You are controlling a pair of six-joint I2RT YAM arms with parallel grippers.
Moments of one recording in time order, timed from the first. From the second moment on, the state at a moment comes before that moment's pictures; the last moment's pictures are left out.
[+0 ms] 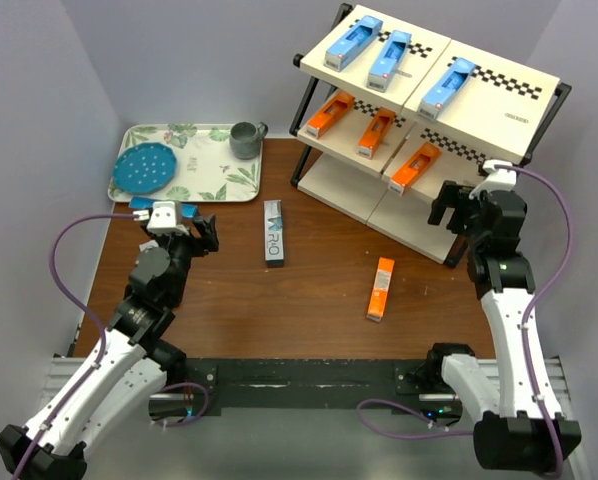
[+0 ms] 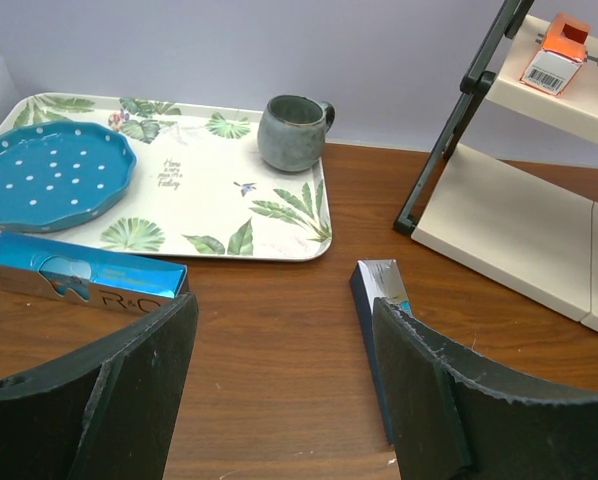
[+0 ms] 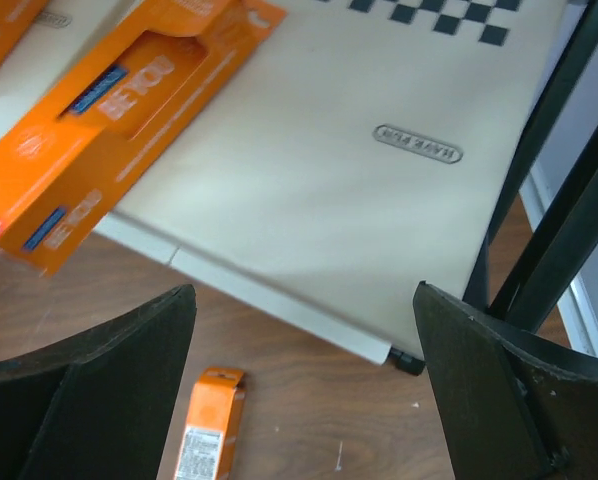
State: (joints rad) left arm -0.49 0.57 0.53 0.04 -0.44 -0.17; right arm -0.06 0.87 0.91 -0.38 0.05 0.12
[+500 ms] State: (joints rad) left arm -0.49 0.59 0.53 0.04 -0.42 -0.16; right arm -0.05 0.77 0.88 -0.35 -0.23 0.06
